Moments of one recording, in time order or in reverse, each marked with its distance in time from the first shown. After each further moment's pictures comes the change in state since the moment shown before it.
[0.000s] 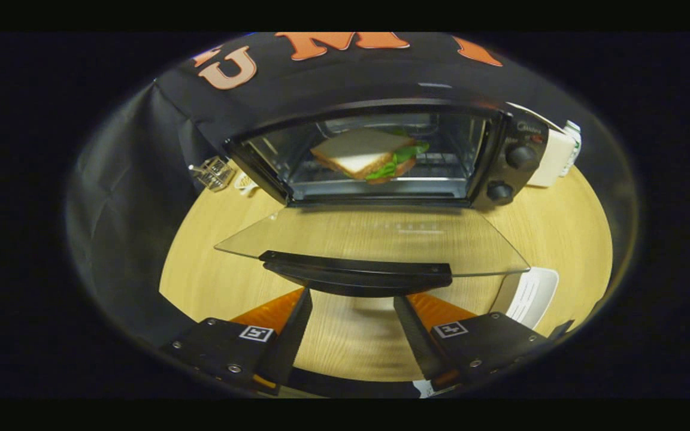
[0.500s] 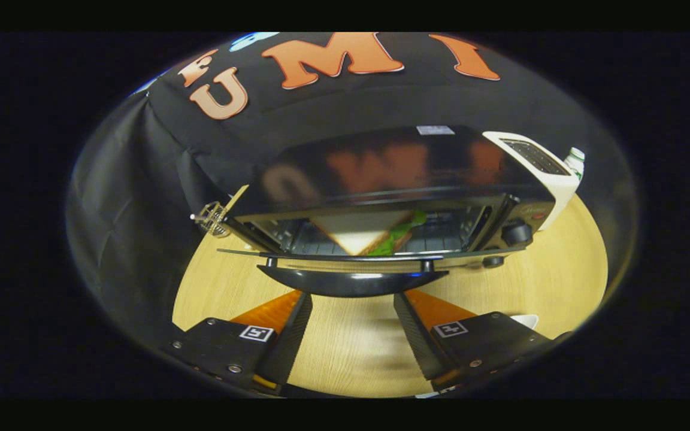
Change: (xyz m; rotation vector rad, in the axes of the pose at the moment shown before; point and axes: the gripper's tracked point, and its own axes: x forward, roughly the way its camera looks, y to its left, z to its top) arm -0.005 -0.010 0.101 0.046 -0.178 -0.017
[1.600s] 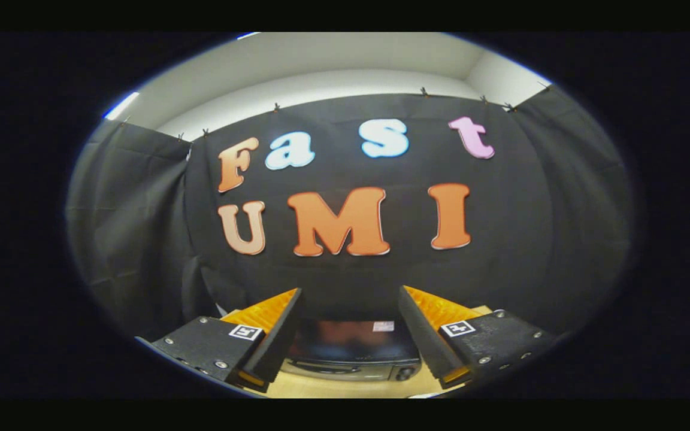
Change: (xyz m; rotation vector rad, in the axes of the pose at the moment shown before) arm -0.265 0.003 0.243 -0.163 -0.900 -0.107
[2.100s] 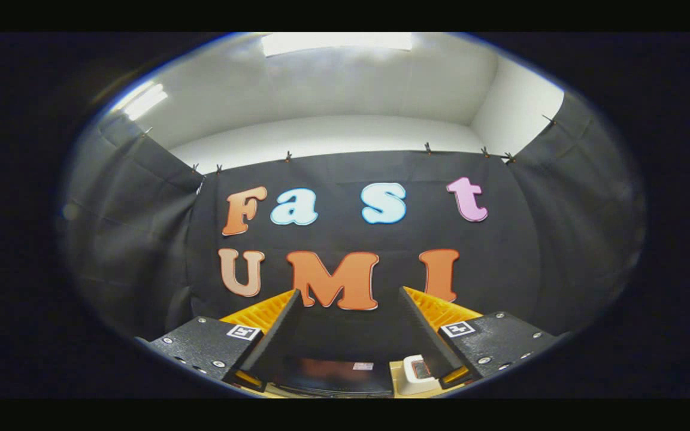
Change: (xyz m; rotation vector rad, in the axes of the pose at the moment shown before) arm -0.033 -0.005 0.091 -0.063 -0.307 -0.003
